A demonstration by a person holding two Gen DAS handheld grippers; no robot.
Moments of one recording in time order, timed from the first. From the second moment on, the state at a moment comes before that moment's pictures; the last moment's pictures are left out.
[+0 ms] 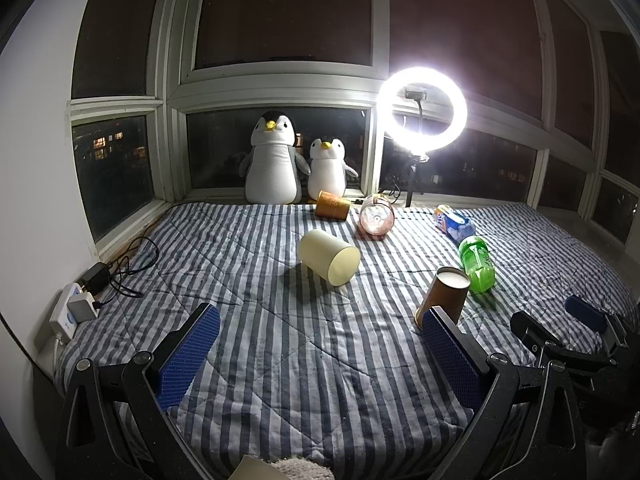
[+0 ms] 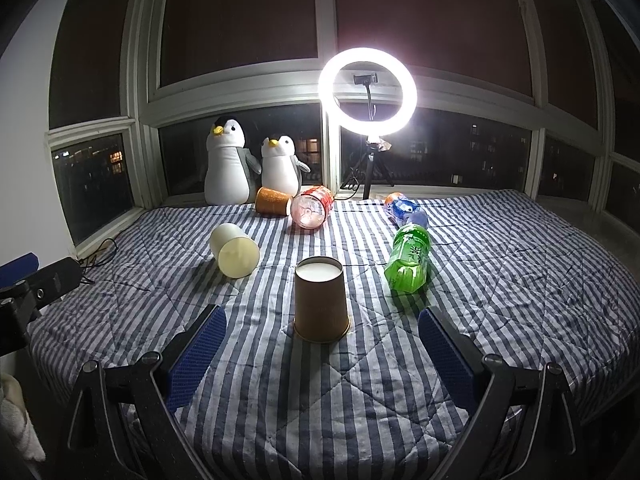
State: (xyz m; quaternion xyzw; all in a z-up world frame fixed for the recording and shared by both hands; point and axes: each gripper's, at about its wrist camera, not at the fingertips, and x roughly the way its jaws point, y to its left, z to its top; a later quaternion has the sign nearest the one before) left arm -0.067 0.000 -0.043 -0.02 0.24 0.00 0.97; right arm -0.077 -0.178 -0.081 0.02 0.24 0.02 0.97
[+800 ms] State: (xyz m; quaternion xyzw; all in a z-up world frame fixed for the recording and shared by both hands) left arm -0.059 0.003 -0.050 -0.02 0.25 0.00 0.97; right arm -0.068 -0.178 -0.090 0.02 0.25 0.01 0.97
